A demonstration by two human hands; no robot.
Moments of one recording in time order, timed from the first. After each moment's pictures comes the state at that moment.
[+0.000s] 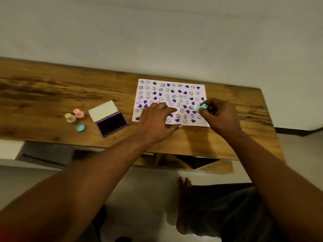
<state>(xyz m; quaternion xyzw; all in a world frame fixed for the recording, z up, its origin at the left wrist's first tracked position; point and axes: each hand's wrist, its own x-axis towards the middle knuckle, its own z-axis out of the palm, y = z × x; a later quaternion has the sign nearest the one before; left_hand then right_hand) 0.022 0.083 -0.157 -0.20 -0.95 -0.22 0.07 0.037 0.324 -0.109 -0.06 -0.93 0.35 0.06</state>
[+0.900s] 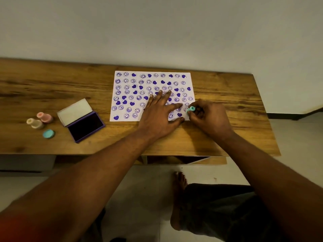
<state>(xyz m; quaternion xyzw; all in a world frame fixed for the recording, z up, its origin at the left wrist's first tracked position) -0.006 0.152 -0.205 -0.24 -0.94 -0.23 -0.02 0.041 0.352 -0.138 0.02 -0.96 0.26 0.04</state>
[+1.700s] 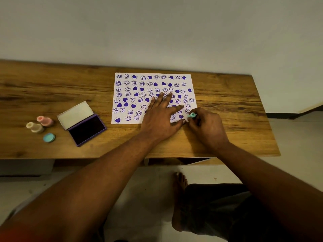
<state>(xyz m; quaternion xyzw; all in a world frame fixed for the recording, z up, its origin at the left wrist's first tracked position) -0.009 0.152 -0.209 -0.25 -0.94 -0.23 -0.02 0.051 0.345 -0.171 0.00 -0.97 0.23 0.07</state>
